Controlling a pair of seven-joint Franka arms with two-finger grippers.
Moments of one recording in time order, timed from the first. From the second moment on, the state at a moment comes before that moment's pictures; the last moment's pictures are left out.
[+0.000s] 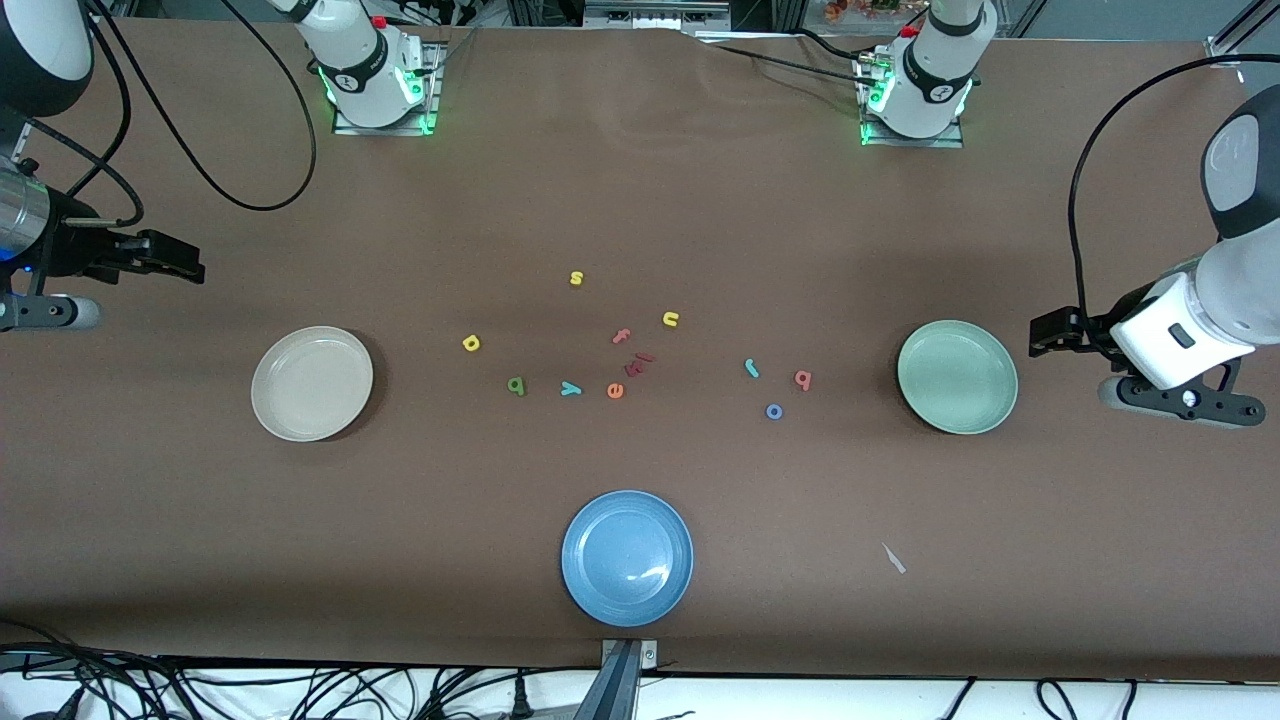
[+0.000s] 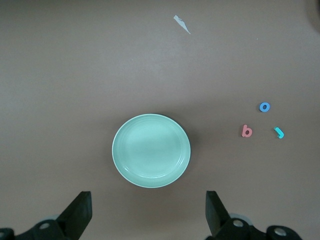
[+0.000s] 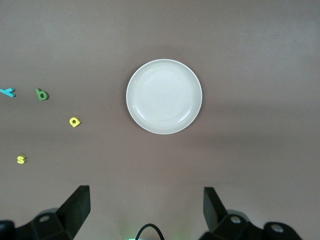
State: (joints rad) left arm 0.13 0.34 -0.21 -1.37 0.07 1.60 0.09; right arm 0.00 0.18 0.02 -1.46 -0.02 1.49 0.00
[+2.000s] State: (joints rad) left arm 0.08 0.38 -0.21 -1.38 0.04 1.60 -0.04; right arm 0.01 0.20 0.02 -1.46 -0.02 1.49 0.00
